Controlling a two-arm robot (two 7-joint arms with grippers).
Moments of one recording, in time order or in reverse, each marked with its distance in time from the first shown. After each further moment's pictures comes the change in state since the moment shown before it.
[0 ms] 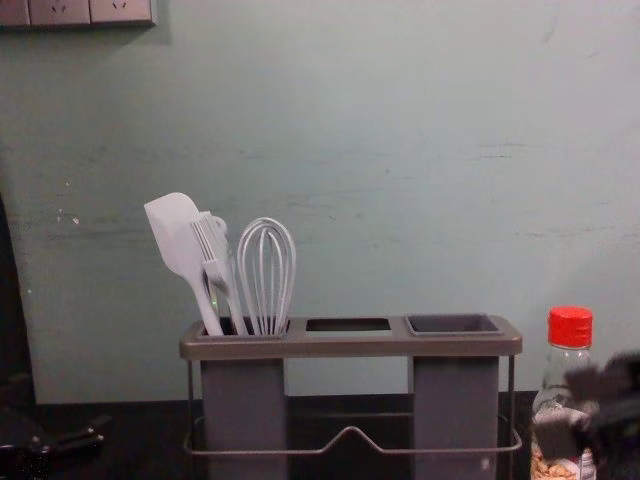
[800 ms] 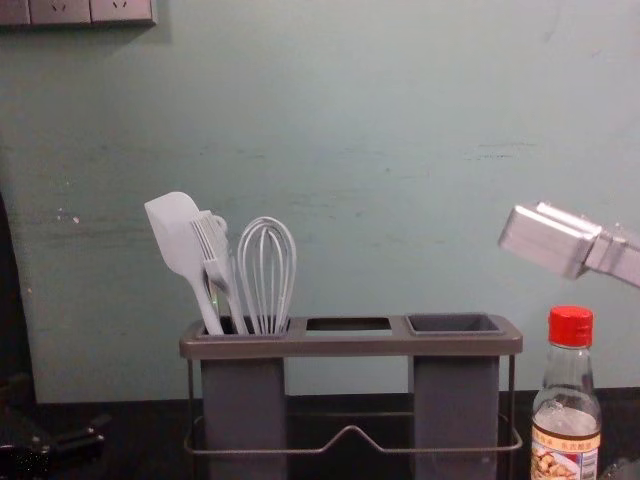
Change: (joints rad) left arm 0.000 0.000 0.000 0.000 0.000 0.000 0.000; right arm 0.309 -0.162 -0.315 0.165 -0.205 0.438 -0.042
